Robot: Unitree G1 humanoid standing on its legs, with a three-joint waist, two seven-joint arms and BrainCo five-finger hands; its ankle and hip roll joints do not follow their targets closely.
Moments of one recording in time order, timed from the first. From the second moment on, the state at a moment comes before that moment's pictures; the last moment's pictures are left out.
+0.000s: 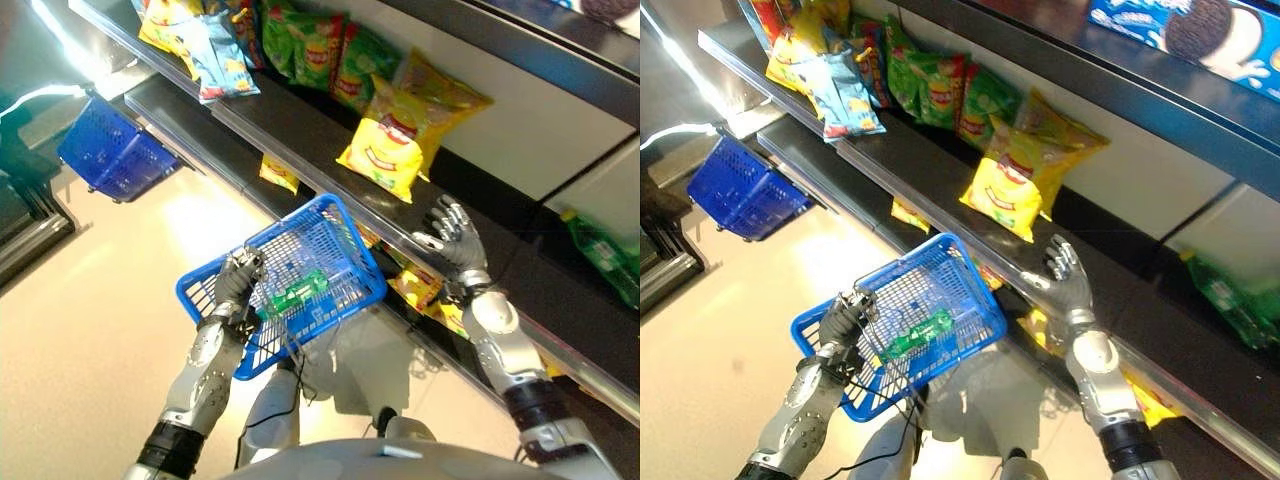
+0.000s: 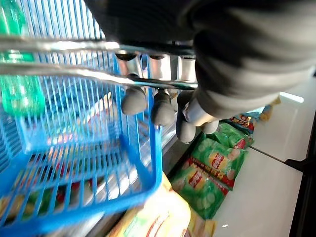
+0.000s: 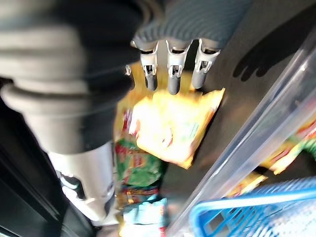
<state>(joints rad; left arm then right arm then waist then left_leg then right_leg) 0.05 0.36 -0.22 0.03 -0.72 -0.11 0.16 -0.29 -0.27 0.18 0.30 0.41 -0.15 -0.20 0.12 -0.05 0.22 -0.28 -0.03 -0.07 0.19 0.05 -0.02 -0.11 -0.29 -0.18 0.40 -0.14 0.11</state>
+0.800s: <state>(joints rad) 0.03 0.43 -0.19 0.01 -0.72 -0.14 0.22 -0.72 -0.33 0.06 0.90 0.60 -0.14 -0.42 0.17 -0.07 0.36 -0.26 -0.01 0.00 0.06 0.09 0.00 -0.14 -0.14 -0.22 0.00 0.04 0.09</state>
